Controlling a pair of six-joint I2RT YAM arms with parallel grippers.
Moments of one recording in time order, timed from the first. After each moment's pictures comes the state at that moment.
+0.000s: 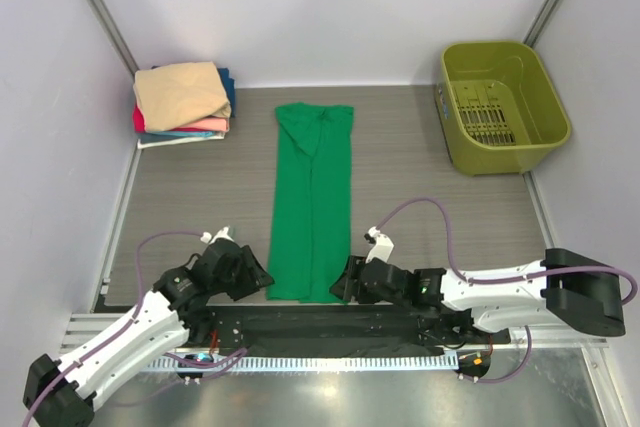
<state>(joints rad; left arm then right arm) -0.69 0.54 0.25 -0.62 0.02 -1.09 1.28 1.14 0.30 0.11 0.27 1.18</state>
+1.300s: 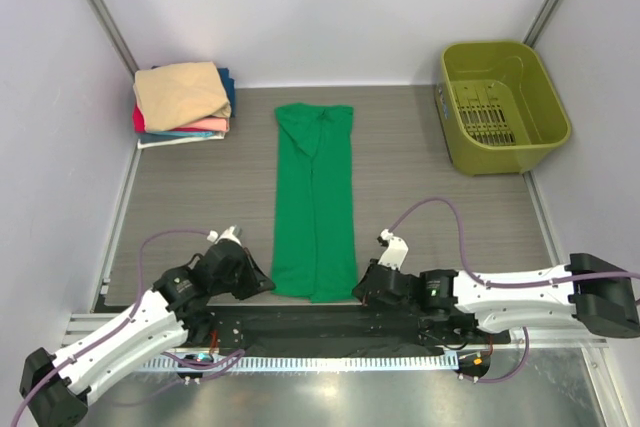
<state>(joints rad) -0.78 0.51 0.24 -0.58 0.05 -1.15 1.36 1.02 0.34 -0.21 0.39 1.31</state>
